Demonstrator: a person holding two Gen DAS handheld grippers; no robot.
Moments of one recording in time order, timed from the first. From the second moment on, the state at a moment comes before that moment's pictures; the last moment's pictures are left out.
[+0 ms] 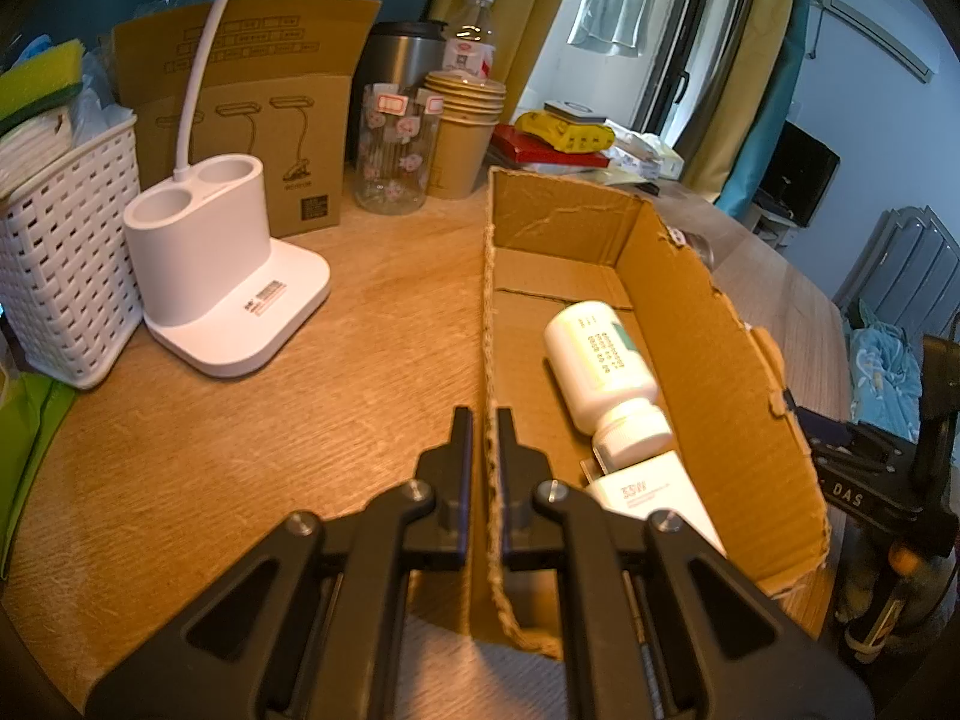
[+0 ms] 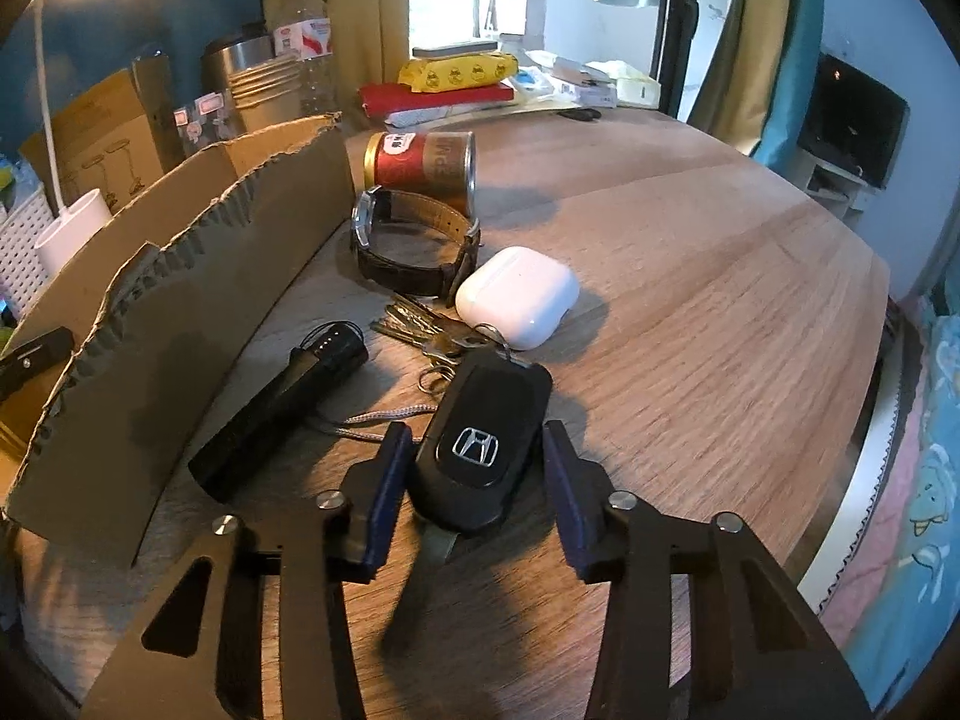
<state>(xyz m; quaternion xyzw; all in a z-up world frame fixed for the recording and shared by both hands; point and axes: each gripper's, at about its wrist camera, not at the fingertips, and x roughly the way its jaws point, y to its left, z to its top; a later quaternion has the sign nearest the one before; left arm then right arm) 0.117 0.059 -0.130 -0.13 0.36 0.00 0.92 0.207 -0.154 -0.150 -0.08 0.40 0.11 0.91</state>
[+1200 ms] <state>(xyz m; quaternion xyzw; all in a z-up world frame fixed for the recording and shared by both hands) 0.116 0.059 -0.130 -0.13 0.36 0.00 0.92 0.186 -0.144 -0.049 -0.05 0.27 0.16 0.95</state>
